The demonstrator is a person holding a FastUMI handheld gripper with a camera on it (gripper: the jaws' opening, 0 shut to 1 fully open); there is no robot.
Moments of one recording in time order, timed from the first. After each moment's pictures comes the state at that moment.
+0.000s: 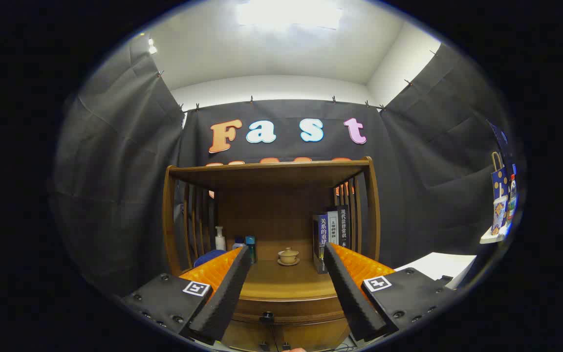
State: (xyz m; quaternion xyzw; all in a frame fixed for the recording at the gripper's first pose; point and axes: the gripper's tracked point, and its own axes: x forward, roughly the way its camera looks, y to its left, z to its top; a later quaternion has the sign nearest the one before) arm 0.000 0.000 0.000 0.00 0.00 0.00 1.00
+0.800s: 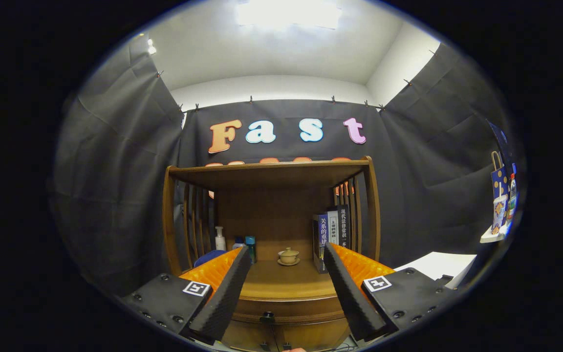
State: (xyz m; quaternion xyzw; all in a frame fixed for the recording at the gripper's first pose) arm -0.003 0.001 0.004 0.00 0.00 0.00 1.00
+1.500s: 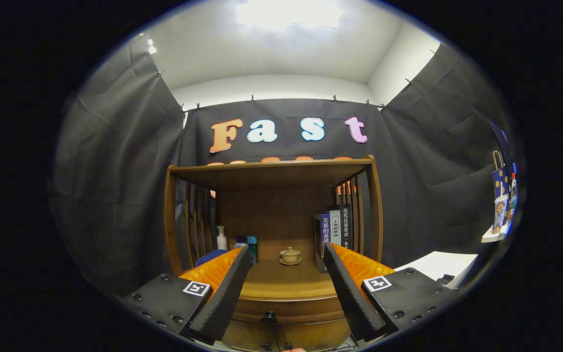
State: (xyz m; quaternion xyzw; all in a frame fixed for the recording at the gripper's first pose) arm -0.006 0.006 0.006 0.00 0.01 0.00 1.00
